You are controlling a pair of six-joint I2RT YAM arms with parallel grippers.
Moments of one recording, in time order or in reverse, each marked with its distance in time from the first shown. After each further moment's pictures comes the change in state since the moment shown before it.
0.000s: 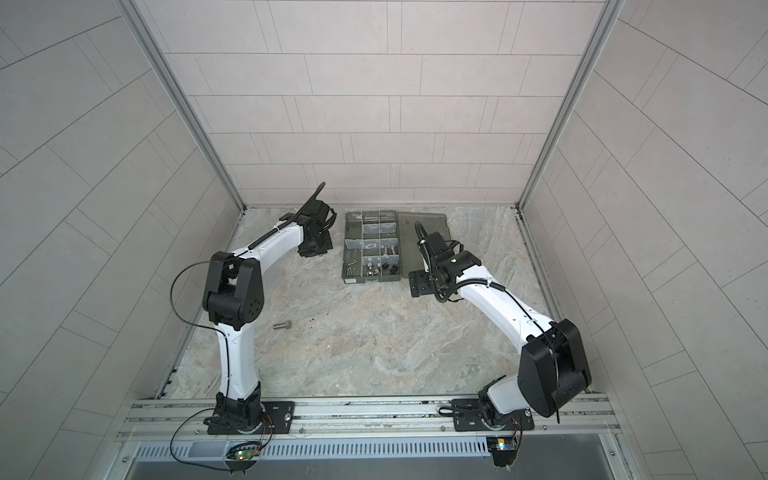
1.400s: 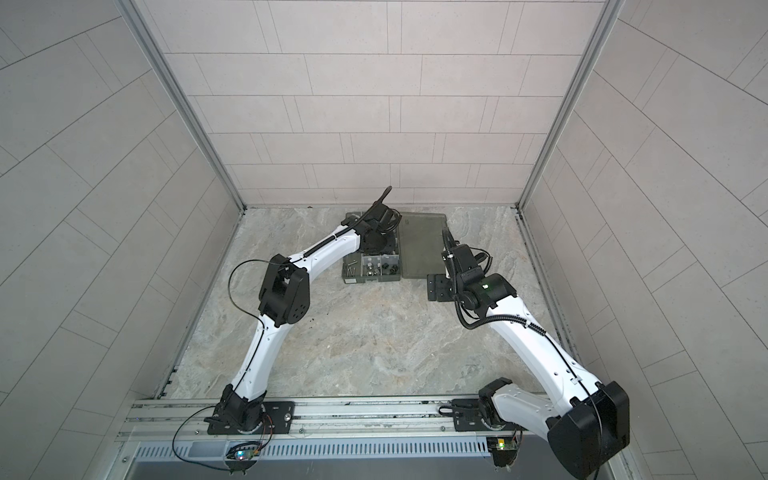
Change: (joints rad) left arm -0.309 0.293 0.408 0.039 0.152 -0.076; right arm -0.051 -0.306 -0.152 0.038 0.075 0.020
